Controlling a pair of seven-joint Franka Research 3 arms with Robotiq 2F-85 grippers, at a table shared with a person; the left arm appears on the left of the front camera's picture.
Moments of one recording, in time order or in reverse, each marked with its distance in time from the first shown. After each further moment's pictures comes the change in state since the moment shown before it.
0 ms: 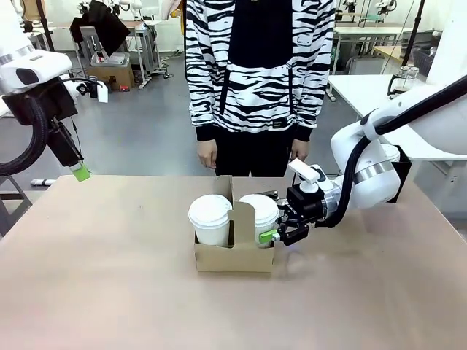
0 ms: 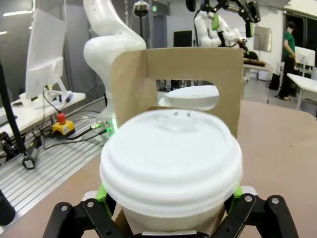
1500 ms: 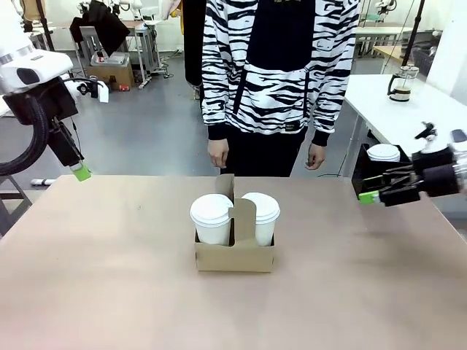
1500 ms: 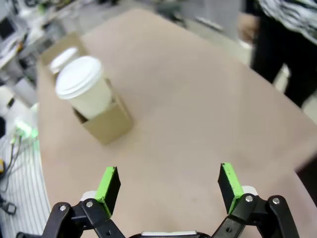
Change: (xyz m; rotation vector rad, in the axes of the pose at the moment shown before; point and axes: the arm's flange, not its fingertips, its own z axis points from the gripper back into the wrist) left arm 0.001 0.000 0.000 0.002 0.002 -0.001; right arm 0.136 0.157 0.195 -0.933 0.400 -0.489
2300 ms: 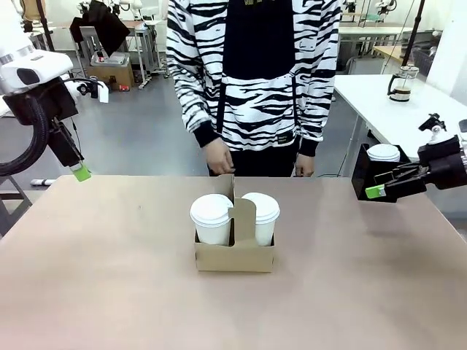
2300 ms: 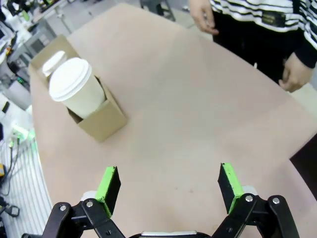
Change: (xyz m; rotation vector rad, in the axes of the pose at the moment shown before) left arm 0.000 0.000 0.000 0.000 0.000 0.001; right arm 0.004 0.002 0.001 -0.003 0.031 -0.018
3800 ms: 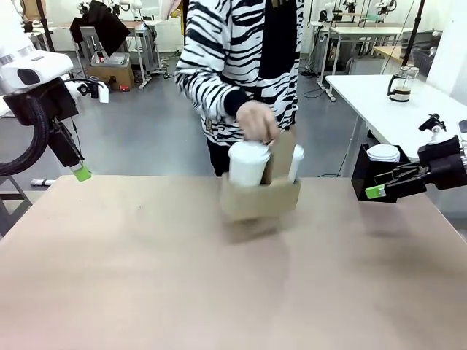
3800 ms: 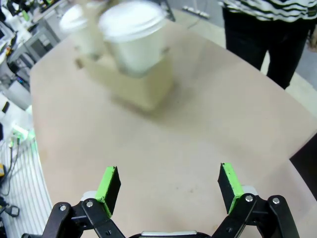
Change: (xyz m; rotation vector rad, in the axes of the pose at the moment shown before) left arm 0.000 0.000 0.000 0.000 0.000 0.000; right arm 0.000 0.000 0.000 0.000 0.000 0.000
